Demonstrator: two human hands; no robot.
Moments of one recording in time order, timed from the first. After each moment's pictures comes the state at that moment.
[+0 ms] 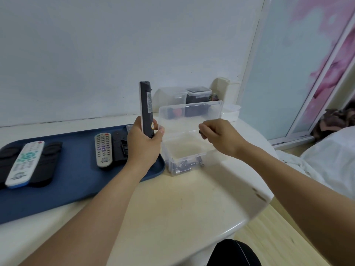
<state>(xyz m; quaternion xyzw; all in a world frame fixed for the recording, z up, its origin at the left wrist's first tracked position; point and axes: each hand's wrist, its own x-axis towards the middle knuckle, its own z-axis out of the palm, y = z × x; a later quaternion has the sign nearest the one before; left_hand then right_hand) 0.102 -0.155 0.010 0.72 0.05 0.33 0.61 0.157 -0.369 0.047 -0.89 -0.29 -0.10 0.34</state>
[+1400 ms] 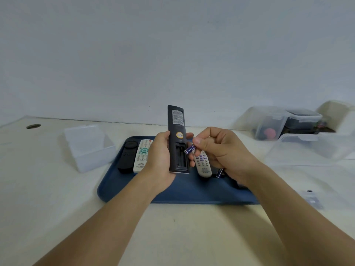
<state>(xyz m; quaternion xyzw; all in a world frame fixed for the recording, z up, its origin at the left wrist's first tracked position) 0.005 -0.008 0.039 0.47 0.09 0.17 0.86 0.100 -0.140 0.047 -0.60 -0.40 0.21 0.66</state>
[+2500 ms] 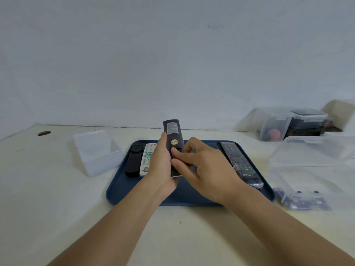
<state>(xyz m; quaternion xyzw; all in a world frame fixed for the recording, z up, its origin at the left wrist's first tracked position) -0.006 -0.011 0.041 0.39 0.21 0.19 0.87 0.060 -0.121 0.025 -0.74 -0.56 -0.21 0.32</state>
